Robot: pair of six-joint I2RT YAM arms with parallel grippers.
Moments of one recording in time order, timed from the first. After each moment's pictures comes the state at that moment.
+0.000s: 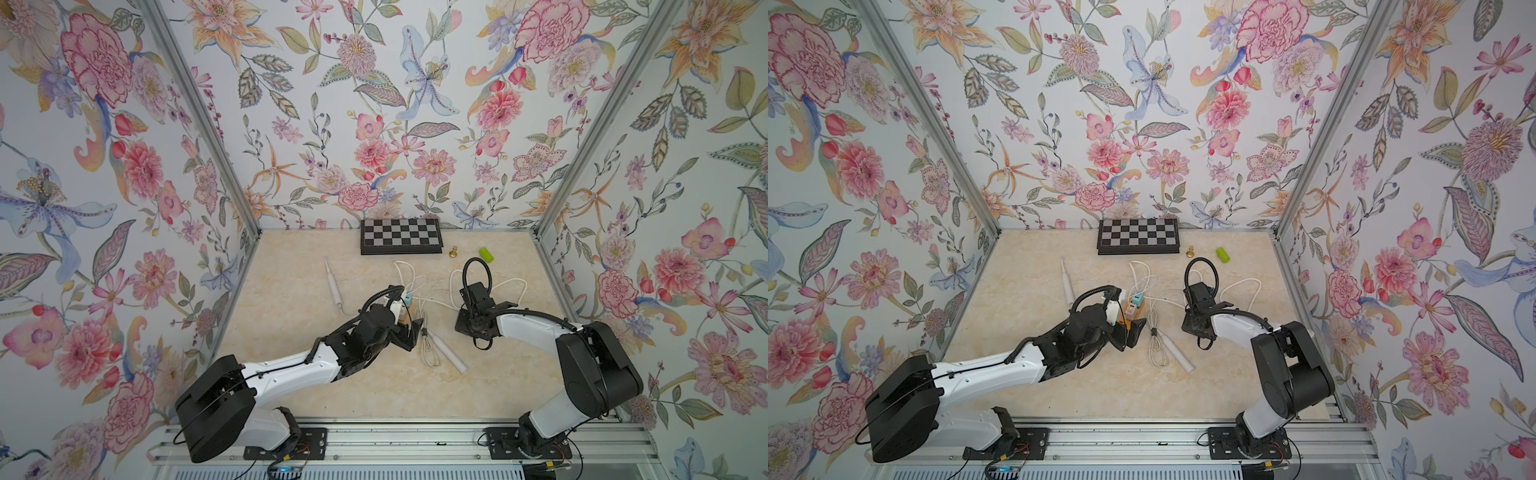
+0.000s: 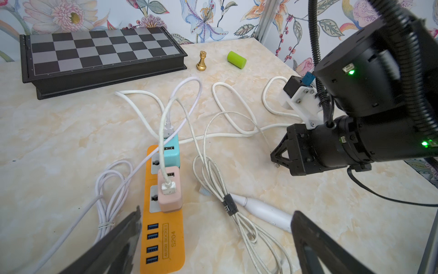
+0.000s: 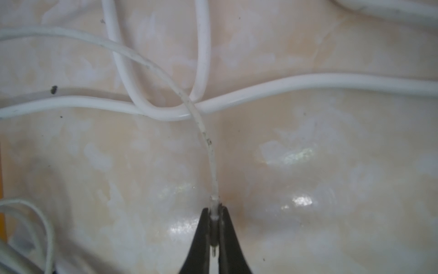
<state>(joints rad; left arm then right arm) -0.94 1.36 0.73 0.19 -0.23 -0.31 0.43 1.55 0.82 -0.42 0.14 0.68</state>
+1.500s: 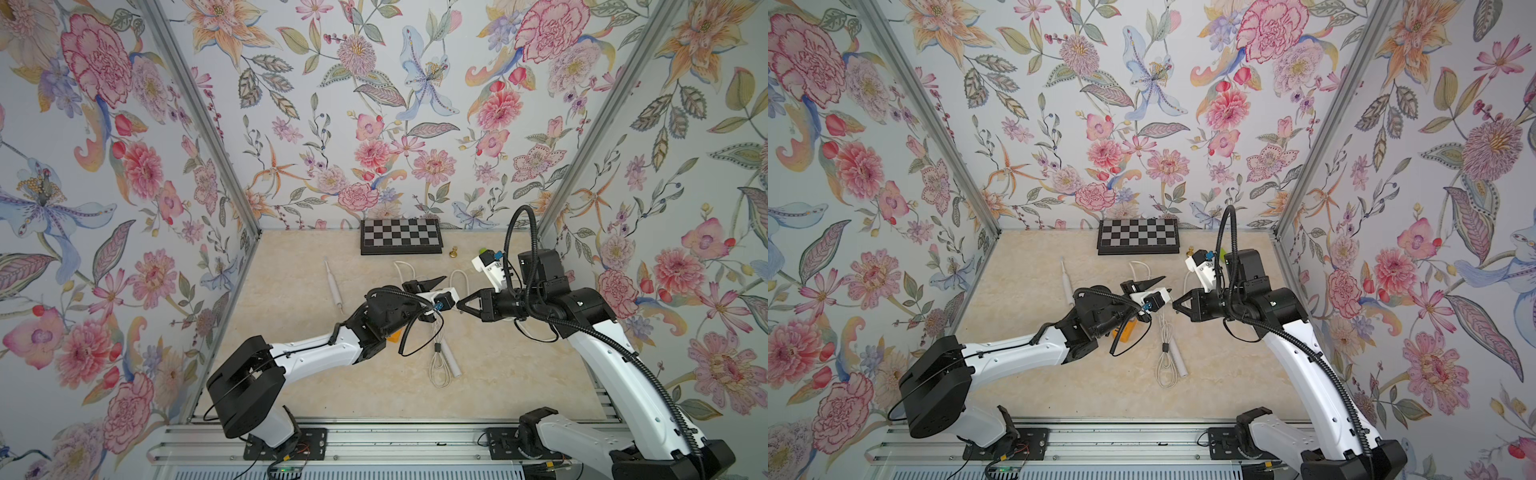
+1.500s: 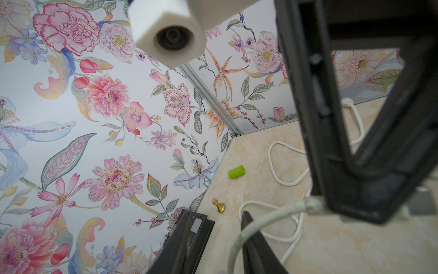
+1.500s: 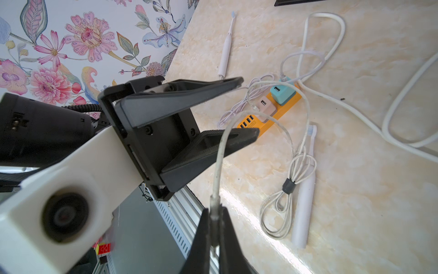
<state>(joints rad) -0.94 1.55 0.94 0.62 0.03 0.68 0.35 1.11 1.26 -0.96 -0.66 0.22</state>
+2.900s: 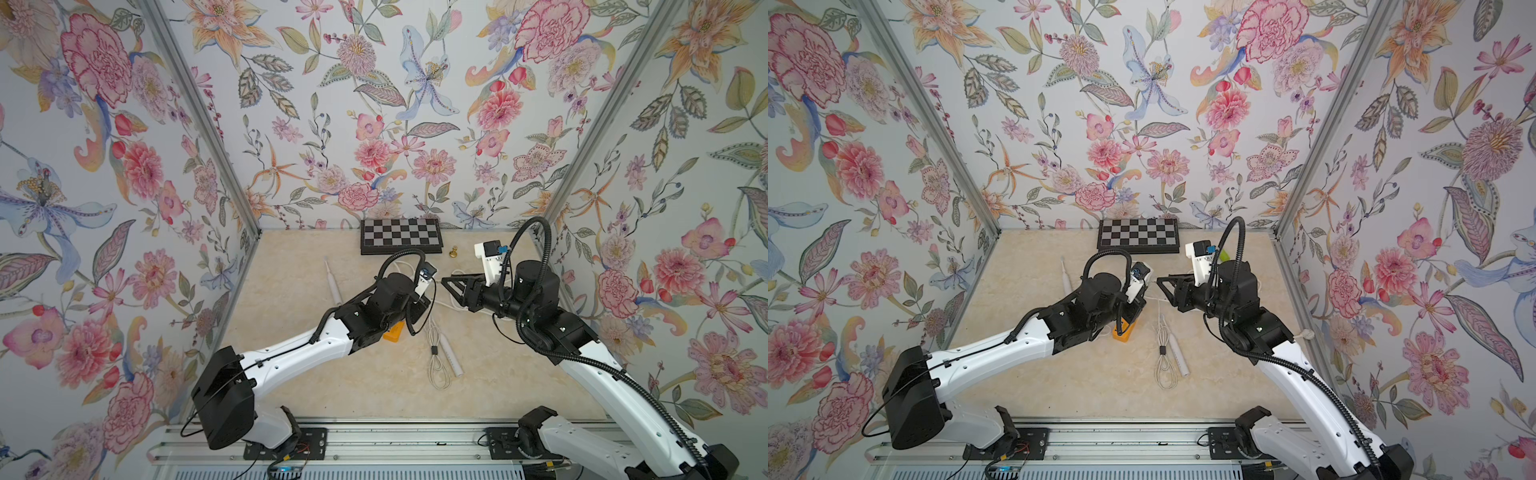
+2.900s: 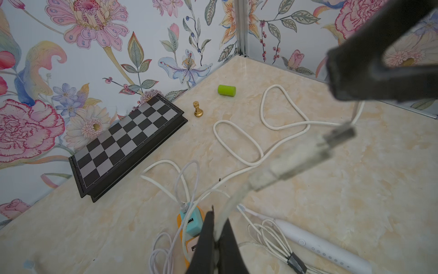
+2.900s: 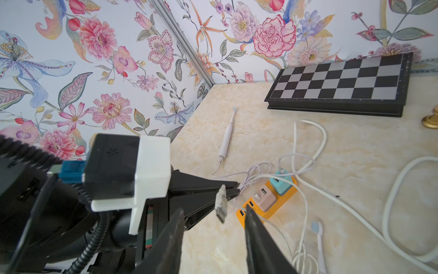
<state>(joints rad) -0.94 1.46 1.13 -0.10 -0.21 0.08 0.50 1.01 1.00 -0.28 -0.39 0.43</state>
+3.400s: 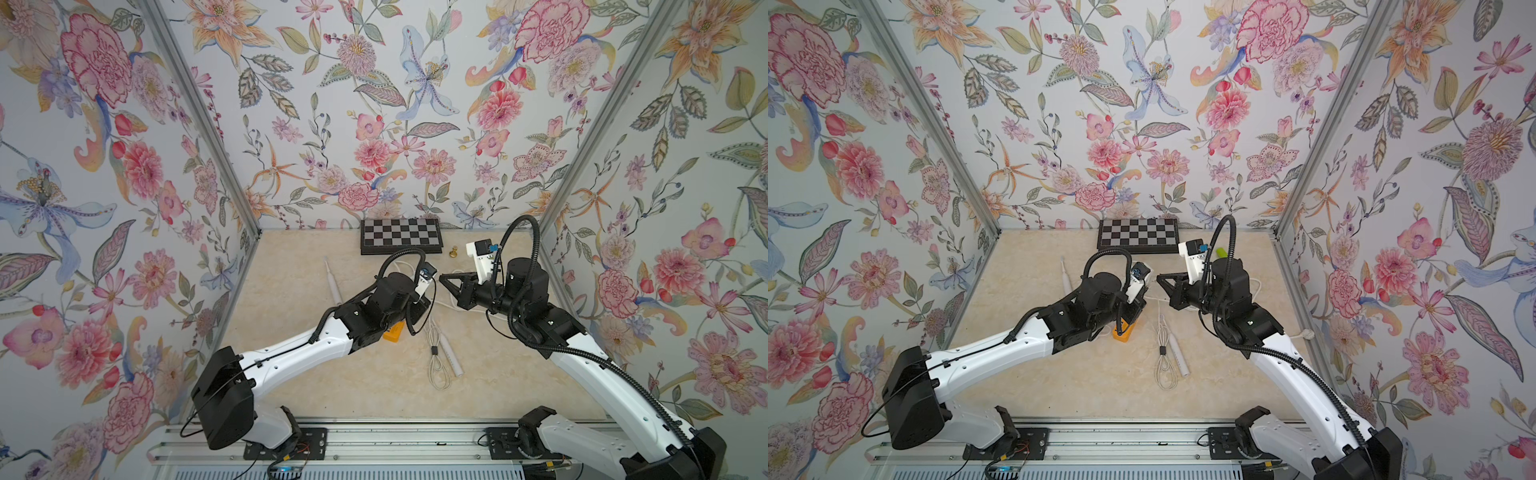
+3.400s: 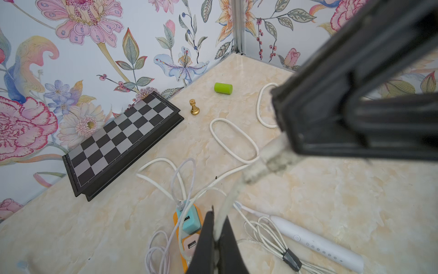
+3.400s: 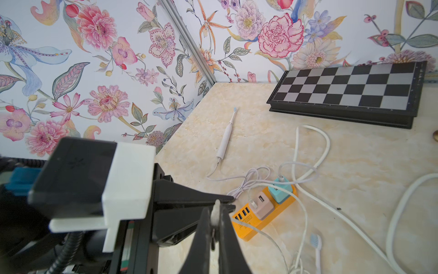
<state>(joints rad) -0.94 1.46 1.14 -0.12 -0.19 0.08 0.50 1.05 0.98 -0.21 -0.41 0.40</state>
